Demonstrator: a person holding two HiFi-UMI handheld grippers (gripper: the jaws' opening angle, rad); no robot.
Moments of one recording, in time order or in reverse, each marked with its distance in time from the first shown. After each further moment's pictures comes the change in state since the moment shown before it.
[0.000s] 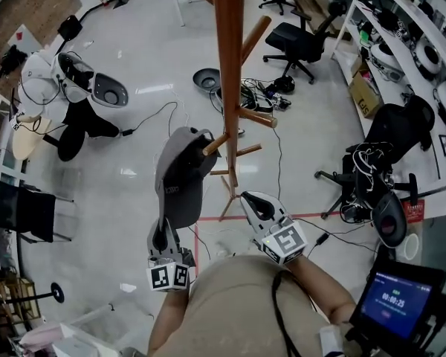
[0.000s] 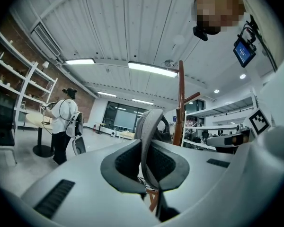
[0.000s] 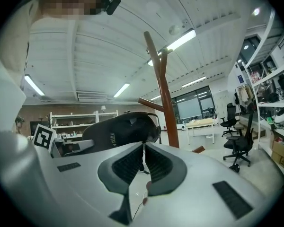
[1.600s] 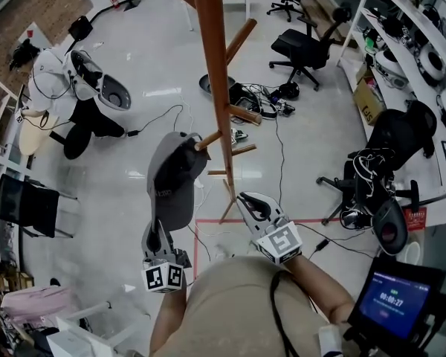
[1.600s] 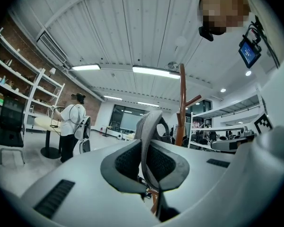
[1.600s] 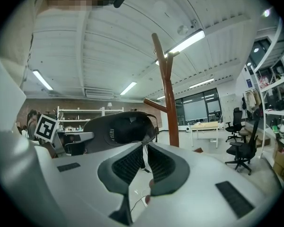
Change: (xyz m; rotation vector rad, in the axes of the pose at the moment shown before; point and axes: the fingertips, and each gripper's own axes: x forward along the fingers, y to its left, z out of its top) left arm -0.025 0.011 0.014 0.005 -0.044 0.087; right arm -0.007 0.014 -0.004 -0.084 0.016 0.056
